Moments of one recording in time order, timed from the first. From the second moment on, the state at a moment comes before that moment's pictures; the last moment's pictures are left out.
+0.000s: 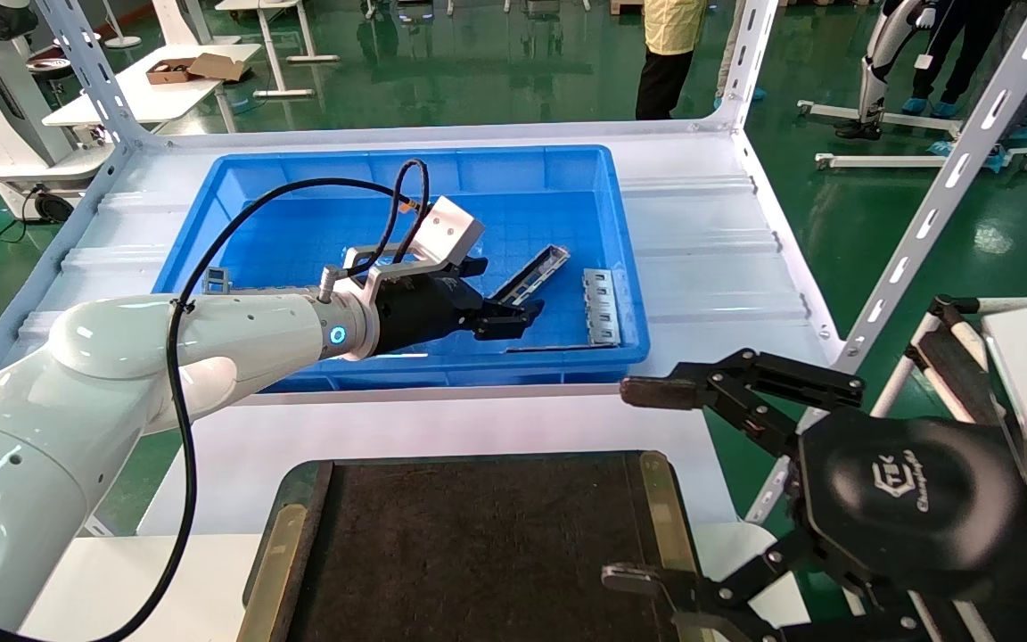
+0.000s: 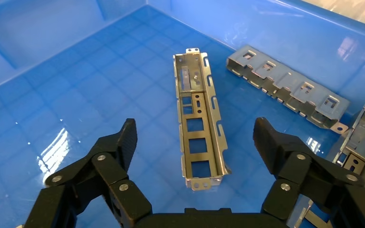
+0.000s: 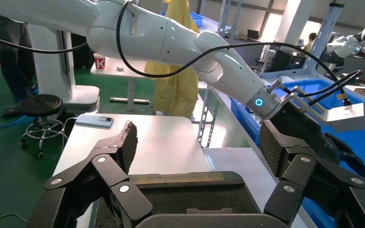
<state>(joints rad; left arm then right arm) -1.61 1.36 0.86 -0.29 1.14 0.68 -0.09 1.08 -0.60 -0.31 1.28 -0.71 -1.48 0.17</state>
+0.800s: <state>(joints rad) -1.61 1.36 0.97 -0.29 1.03 0.66 -0.10 1.08 -0.60 -0.31 1.28 -0.71 -1.48 0.17</state>
